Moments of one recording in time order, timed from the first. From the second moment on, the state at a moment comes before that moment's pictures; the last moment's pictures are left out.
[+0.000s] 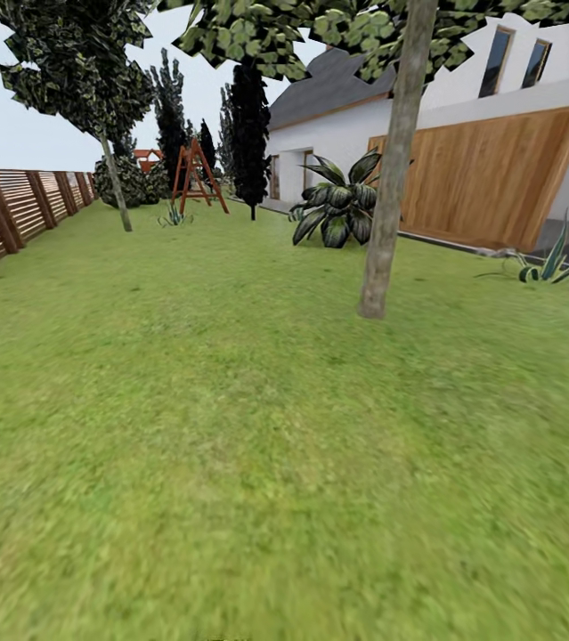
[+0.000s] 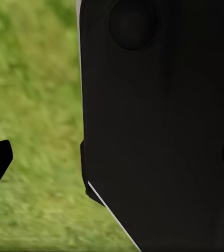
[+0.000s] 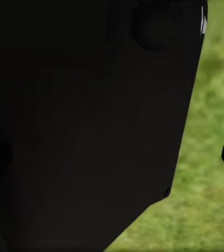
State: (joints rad) left arm 0.00 0.03 0.01 -0.01 0.00 -0.09 0.00; right arm 0.00 0.02 0.07 -0.04 0.01 -0.04 0.00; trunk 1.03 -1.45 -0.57
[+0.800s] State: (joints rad) left arm 0.00 0.03 0.00 -0.01 0.00 -0.09 0.00; right arm 0.00 0.02 0.06 -0.04 0.01 -0.04 0.00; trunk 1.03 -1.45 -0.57
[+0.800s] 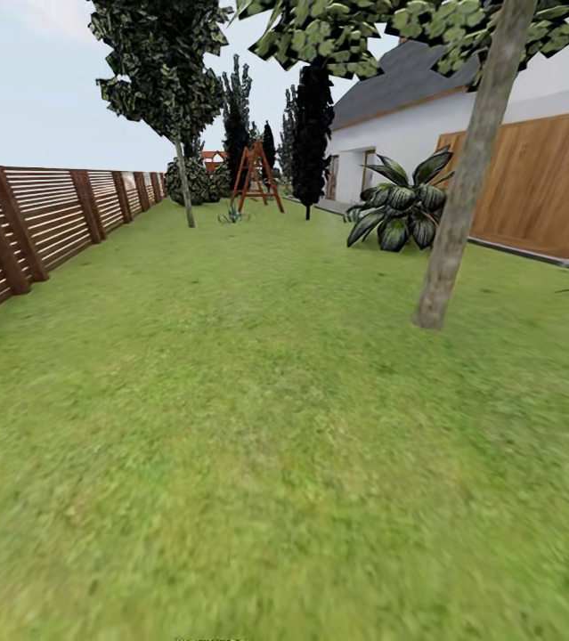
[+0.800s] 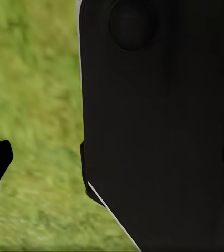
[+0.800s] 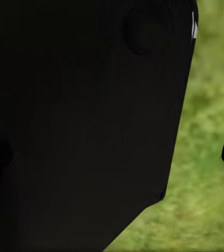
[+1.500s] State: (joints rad) left arm 0.00 0.03 0.01 -0.01 0.01 -0.10 0.00; right arm 0.00 0.02 0.06 -0.04 0.01 -0.04 0.00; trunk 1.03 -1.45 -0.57
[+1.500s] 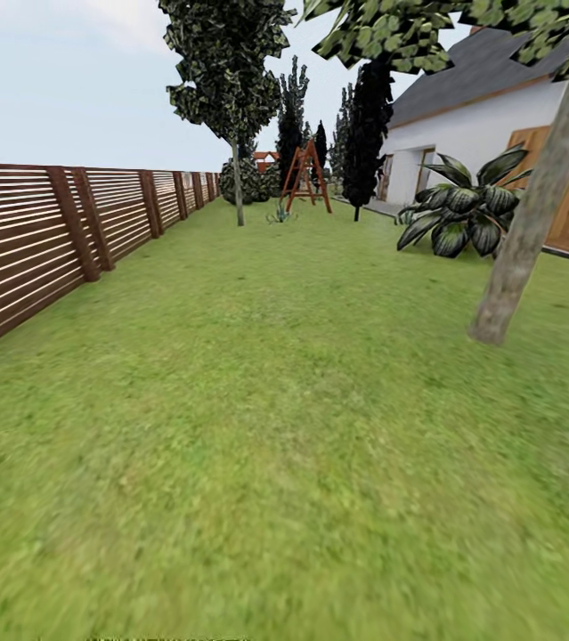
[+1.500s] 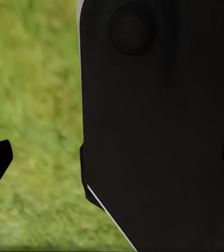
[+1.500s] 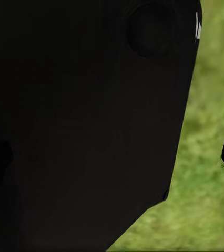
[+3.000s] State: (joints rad) left arm 0.00 0.03 0.01 -0.01 0.00 -0.10 0.00; right arm 0.00 0.01 0.06 -0.05 0.00 -0.05 0.00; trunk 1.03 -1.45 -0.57
